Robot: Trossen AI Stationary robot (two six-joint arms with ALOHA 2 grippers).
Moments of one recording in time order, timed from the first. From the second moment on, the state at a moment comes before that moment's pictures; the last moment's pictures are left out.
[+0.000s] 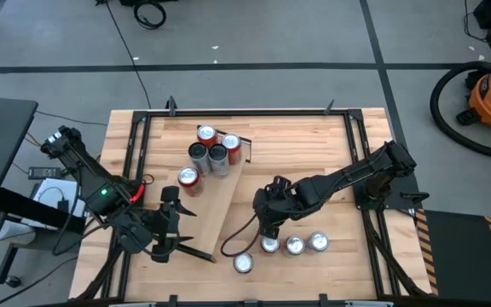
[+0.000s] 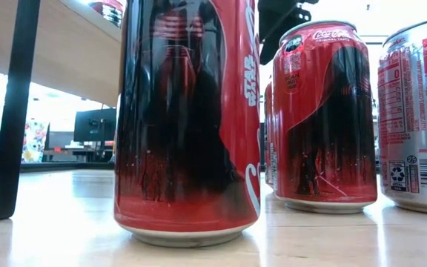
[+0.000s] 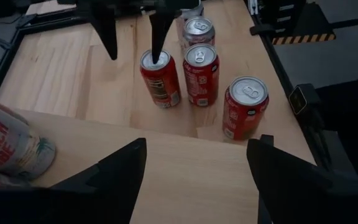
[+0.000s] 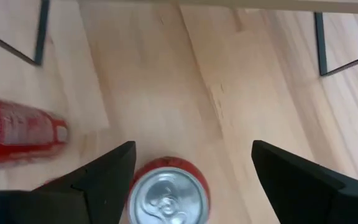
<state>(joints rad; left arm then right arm) -0.78 1.22 1.25 -0.82 -0.61 -0.40 0.35 1.79 1.57 -0.94 0.33 0.60</state>
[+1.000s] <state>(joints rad) -0.78 1.22 1.25 -0.85 -0.60 -0.45 0.43 1.81 1.57 -1.11 0.33 0.39</state>
